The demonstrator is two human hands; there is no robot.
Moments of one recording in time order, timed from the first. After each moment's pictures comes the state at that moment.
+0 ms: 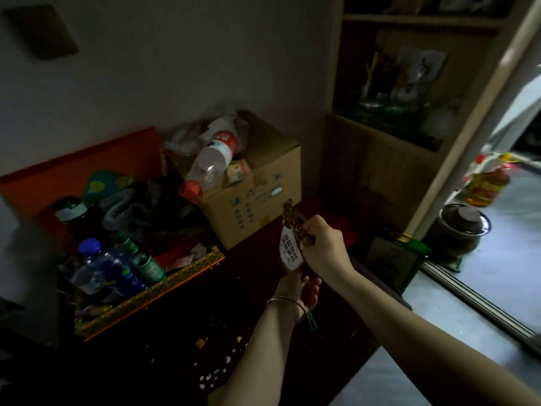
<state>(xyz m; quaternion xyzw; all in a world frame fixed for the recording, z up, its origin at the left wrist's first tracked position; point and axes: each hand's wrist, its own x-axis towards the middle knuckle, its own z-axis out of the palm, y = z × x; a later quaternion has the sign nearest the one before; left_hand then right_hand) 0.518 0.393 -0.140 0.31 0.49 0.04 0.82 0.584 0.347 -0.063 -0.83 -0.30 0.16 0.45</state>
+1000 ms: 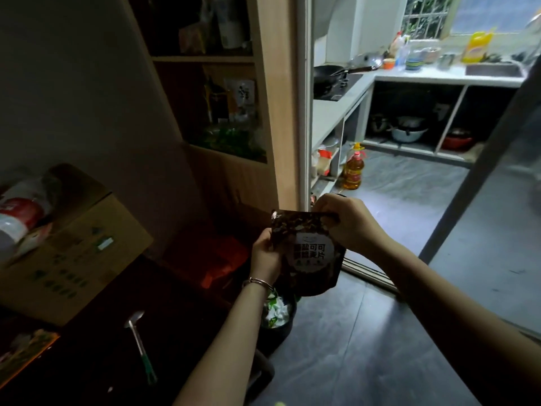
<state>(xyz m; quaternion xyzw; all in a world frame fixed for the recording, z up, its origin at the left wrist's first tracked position) 0.774 0.122 -0.098 0.69 0.18 0.18 0.68 0.847 -0.042 -0.019 -0.85 -0.35 -0.08 0.39</state>
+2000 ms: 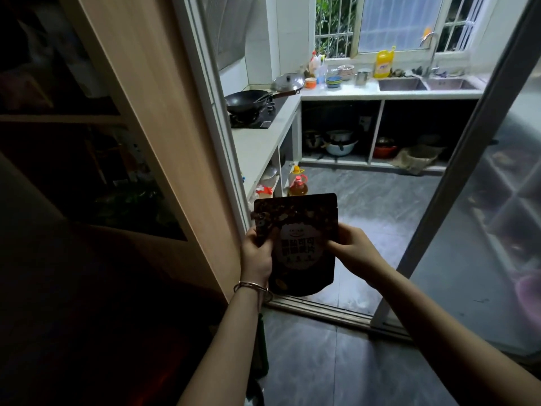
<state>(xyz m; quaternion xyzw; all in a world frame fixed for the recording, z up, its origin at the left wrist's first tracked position) 1.127 0.082 -0.079 0.60 0.09 0.14 0.78 1.138 -0.107 -0.068 -0.79 -0.09 0.03 0.61</state>
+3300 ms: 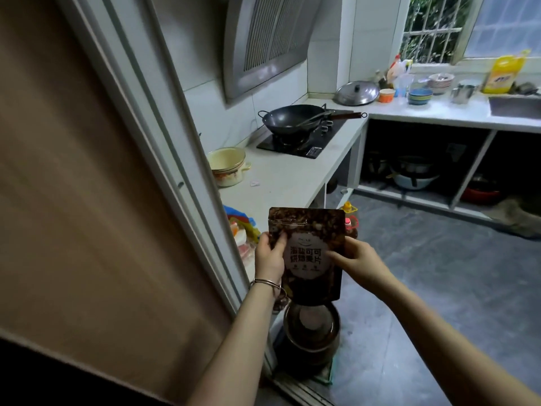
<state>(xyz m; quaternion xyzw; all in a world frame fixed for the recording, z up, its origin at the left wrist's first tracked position) 1.560 0.121 -0.116 0.64 0.20 0.20 0.72 1.595 -0.069 -0.088 -0.80 -0.18 0.12 0.56</state>
